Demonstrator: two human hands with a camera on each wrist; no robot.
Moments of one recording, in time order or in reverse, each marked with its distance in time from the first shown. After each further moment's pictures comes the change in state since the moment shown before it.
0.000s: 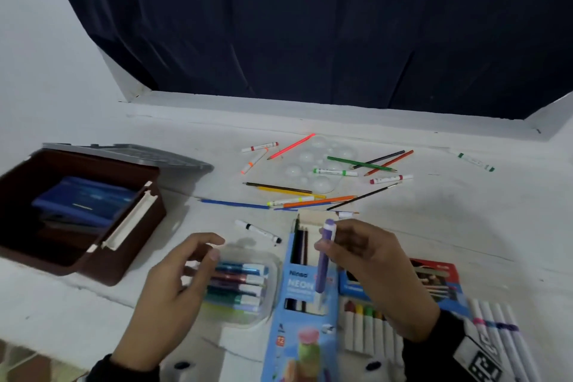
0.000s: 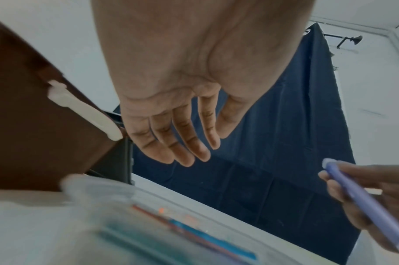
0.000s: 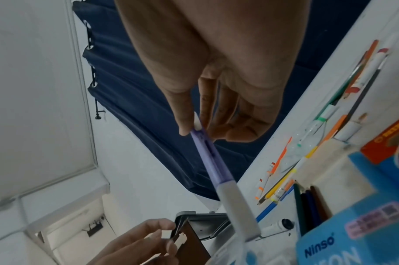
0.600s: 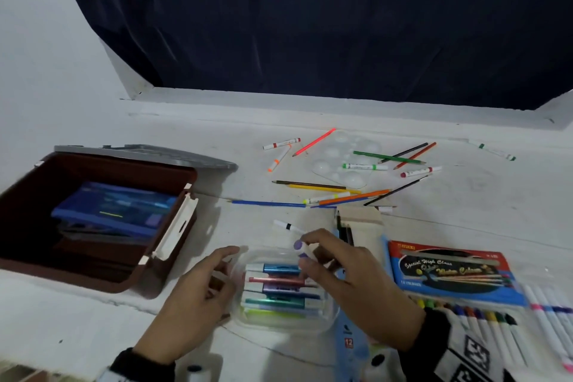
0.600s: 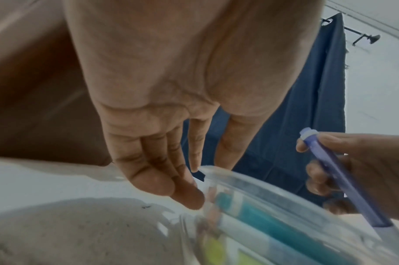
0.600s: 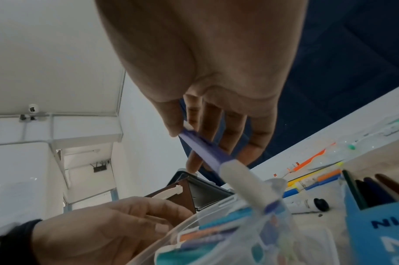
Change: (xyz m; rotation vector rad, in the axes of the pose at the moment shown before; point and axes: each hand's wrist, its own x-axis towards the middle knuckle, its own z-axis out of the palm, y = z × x) left_hand 0.025 -0.107 -0.056 -0.010 -0.310 -0.117; right_hand 0.014 0.004 0.117 -0.456 -0.163 -0.089
